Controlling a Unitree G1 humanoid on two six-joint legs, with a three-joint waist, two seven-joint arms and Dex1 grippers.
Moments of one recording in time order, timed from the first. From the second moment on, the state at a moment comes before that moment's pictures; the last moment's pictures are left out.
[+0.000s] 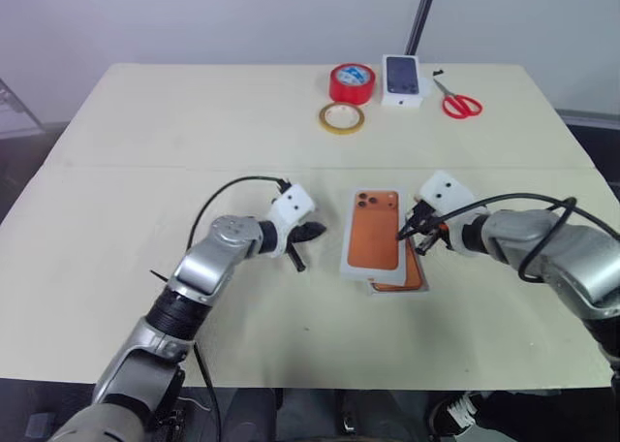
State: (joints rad) left arm -0.59 0.33 -0.36 0.02 -0.17 0.62 -0.75; right arm -0.53 -0.99 0.25 -0.41 0.57 1.06 0.36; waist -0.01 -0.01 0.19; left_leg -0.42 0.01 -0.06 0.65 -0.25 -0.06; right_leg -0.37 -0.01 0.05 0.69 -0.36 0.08
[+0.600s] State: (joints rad) left arm -0.57 0.27 -0.38 -0.06 -0.22 0.67 -0.84; right arm -0.44 -1.00 0.16 -0.49 0.48 1.15 0.49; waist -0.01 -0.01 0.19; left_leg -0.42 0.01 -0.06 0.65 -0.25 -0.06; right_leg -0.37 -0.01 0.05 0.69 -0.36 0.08
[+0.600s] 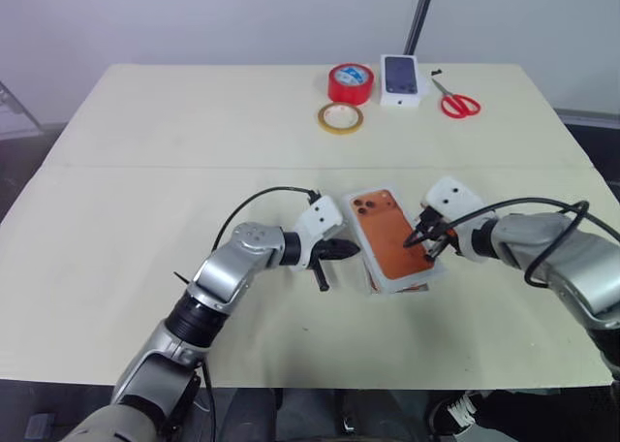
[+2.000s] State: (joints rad) left arm -0.58 0.27 -0.37 -0.02 -0.22 0.67 -0.84; right arm -0.36 -0.98 0.11 -0.57 0.47 1.24 0.52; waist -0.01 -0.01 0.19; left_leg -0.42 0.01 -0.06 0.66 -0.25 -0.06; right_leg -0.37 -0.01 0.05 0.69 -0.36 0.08
